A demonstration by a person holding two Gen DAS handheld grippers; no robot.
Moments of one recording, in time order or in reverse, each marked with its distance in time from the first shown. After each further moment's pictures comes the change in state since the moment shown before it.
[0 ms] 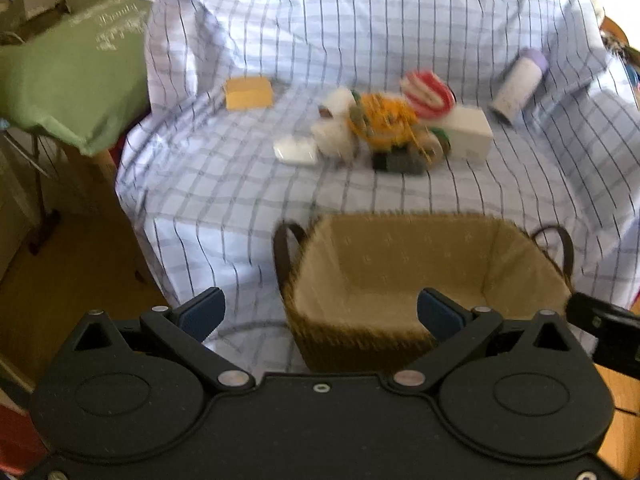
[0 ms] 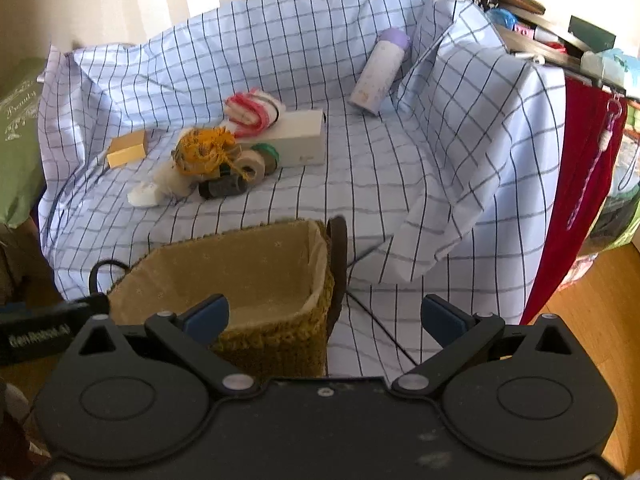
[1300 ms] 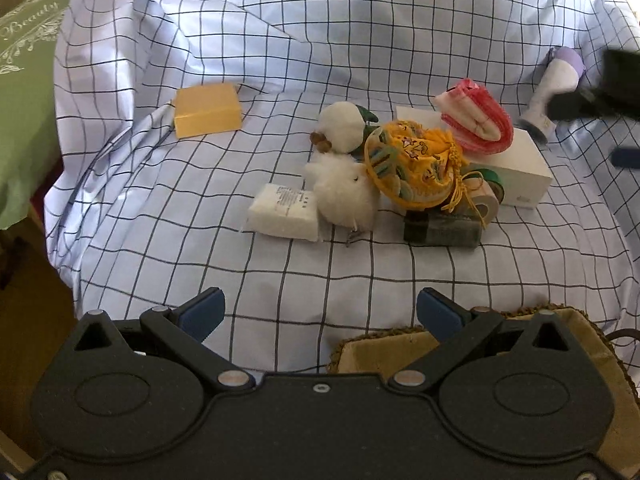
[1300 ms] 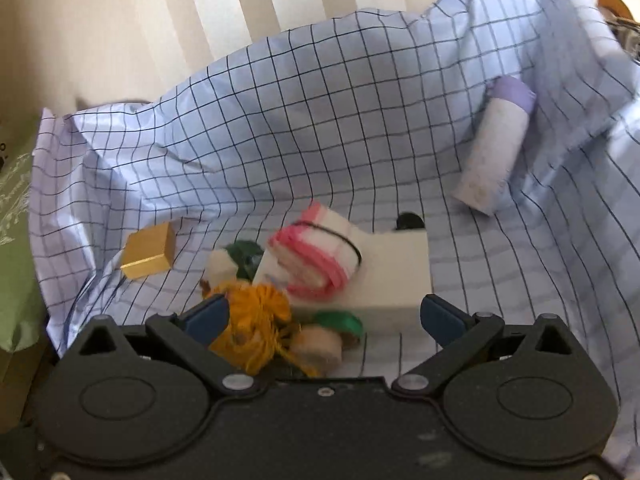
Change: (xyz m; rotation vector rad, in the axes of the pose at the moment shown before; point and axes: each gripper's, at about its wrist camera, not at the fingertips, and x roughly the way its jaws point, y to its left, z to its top) left arm 0.132 0.019 0.090 0.058 0.057 -0.089; right arm 0.166 0.068 0.186 0.012 -0.055 0.196
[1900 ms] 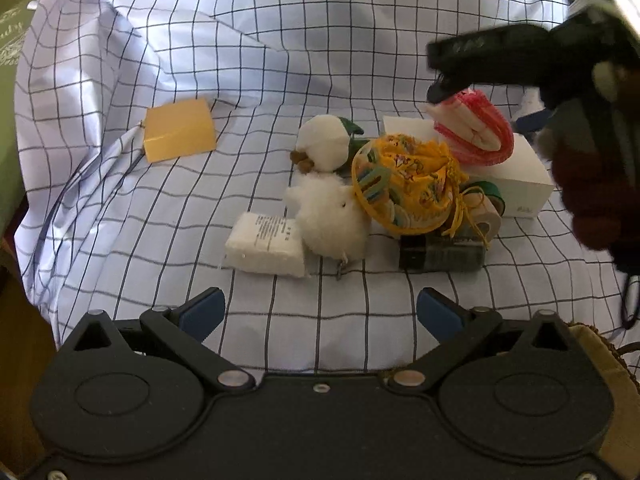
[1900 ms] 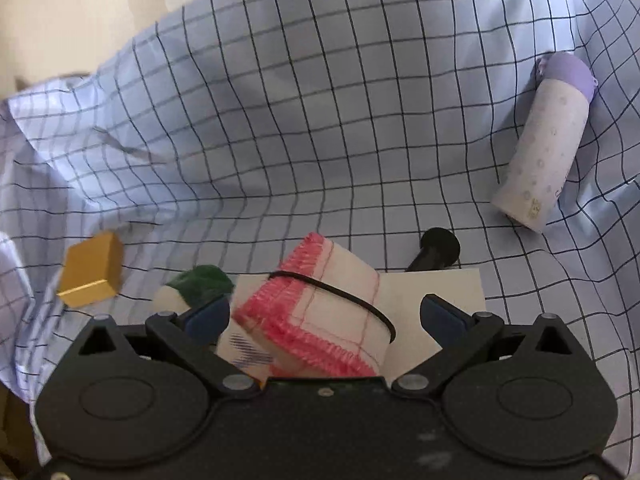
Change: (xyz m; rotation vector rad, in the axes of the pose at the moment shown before) left arm 0.024 -0.001 0.018 0.063 -0.026 -0.039; right arm 0.119 0.018 0.034 0.006 0.096 -0.091
